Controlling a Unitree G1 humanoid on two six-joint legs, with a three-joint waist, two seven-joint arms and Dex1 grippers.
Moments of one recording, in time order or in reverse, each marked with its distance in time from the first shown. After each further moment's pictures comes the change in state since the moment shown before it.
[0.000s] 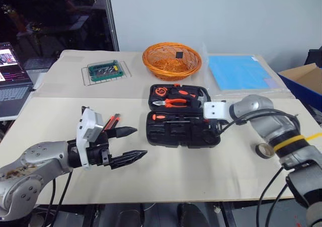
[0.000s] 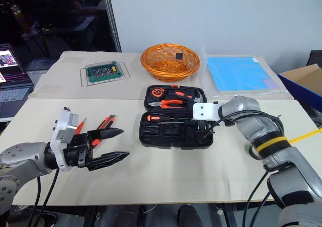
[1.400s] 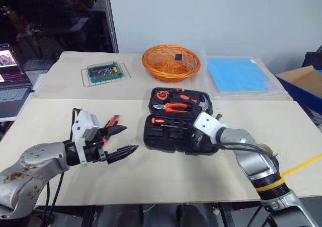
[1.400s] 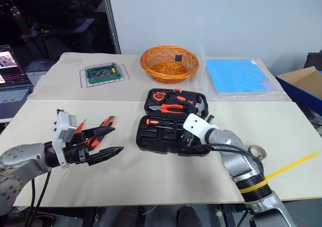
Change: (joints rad) left arm 0.072 0.023 -0.043 0.118 0.167 -0.160 0.004; right arm 0.491 0.201 -0.264 -0.544 0.003 0.289 -0.452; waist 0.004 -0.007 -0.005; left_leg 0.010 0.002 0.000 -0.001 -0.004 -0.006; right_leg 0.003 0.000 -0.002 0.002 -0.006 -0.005
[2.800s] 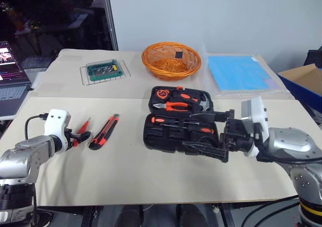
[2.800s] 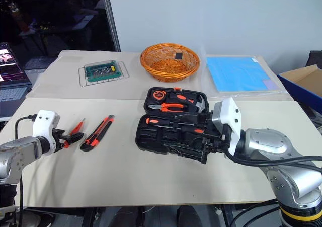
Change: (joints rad) left arm -0.233 -0.016 -0.031 0.532 0.386 0.237 0.381; right arm 0.144 -0.174 -0.452 -0.618 1.006 0.376 0.204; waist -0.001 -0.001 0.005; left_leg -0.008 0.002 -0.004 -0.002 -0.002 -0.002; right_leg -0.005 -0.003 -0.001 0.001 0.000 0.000
